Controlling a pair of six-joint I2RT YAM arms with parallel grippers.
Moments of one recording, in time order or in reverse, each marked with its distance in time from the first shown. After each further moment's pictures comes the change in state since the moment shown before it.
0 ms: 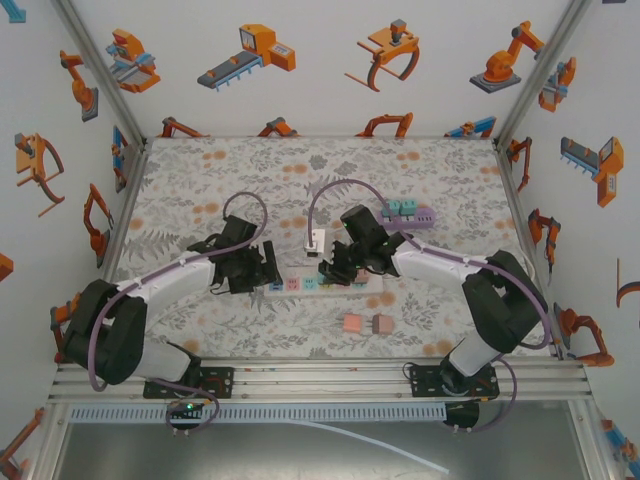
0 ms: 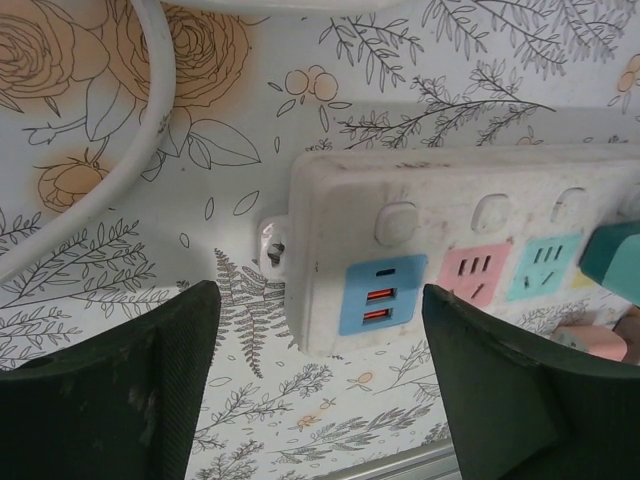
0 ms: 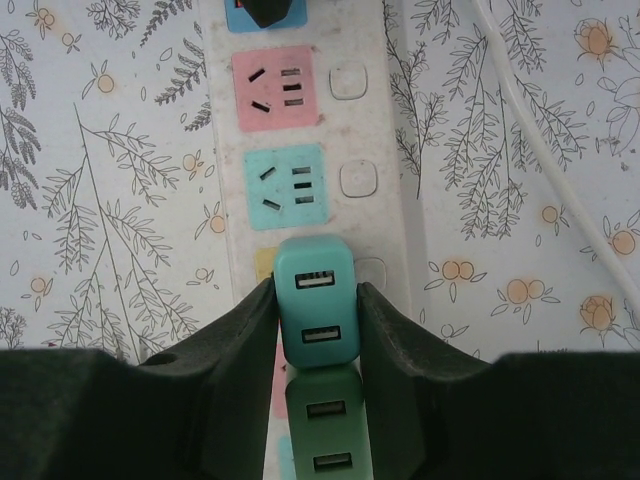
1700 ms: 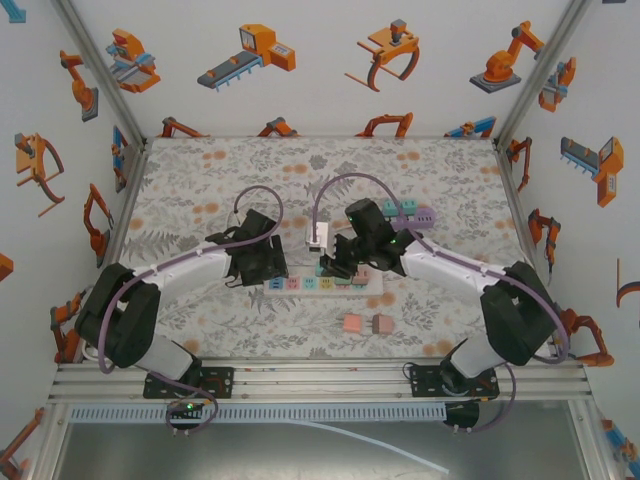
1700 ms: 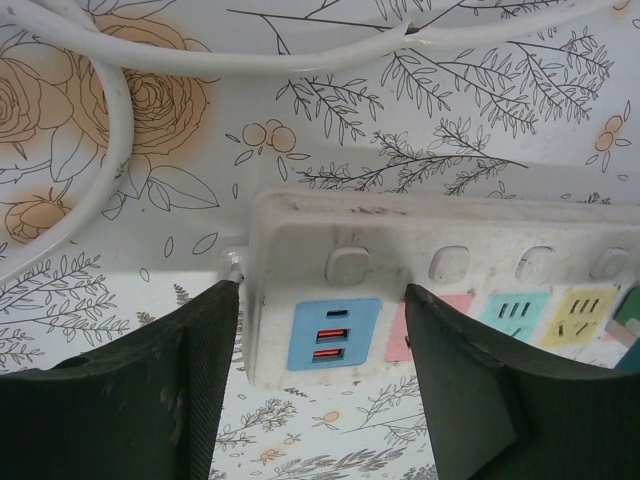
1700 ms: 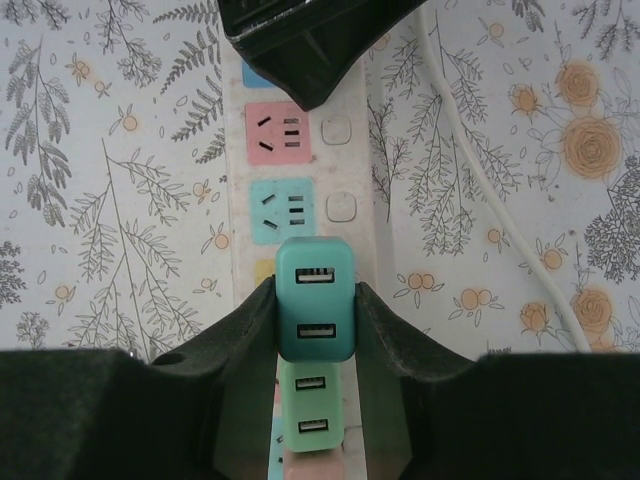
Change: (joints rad) left arm -0.100 0.103 0.114 -0.032 -0.160 -0.080; right arm 0.000 -0.100 0.024 -0.026 -0.015 0.006
